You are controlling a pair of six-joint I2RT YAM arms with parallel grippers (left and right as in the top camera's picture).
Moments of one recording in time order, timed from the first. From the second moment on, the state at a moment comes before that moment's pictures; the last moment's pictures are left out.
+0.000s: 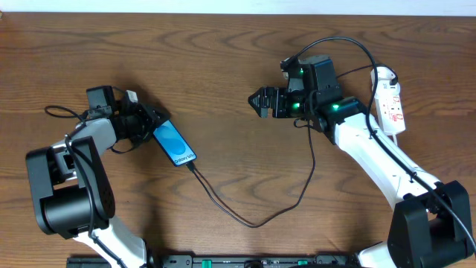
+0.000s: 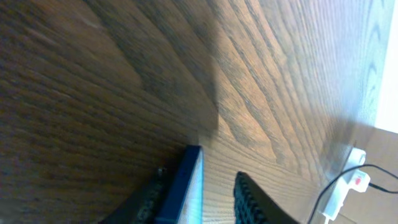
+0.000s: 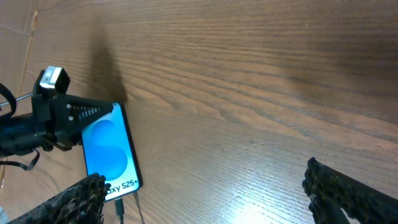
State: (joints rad) left arm 0.26 1.89 0.95 -0.24 0.67 -0.54; right arm 0.37 1.66 1.16 -0.33 -0.41 0.43
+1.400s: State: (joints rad) left arm 0.26 1.85 0.99 -0.36 0.67 -0.54; right arm 0.37 1.66 1.16 -0.34 -0.41 0.43
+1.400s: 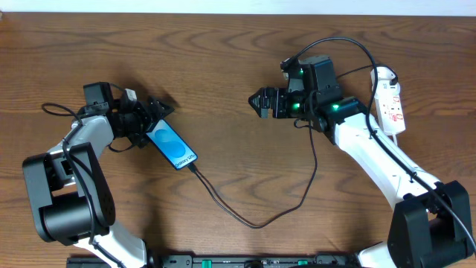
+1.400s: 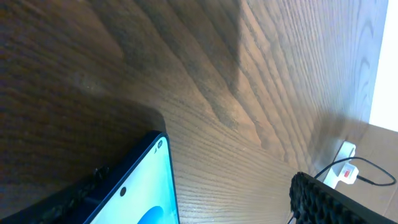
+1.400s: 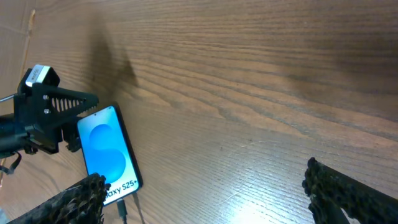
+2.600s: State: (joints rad) left arm 0.26 1.83 1.01 -0.53 0.59 -0.56; right arm 0.37 1.66 1.16 -0.35 -0.41 0.43
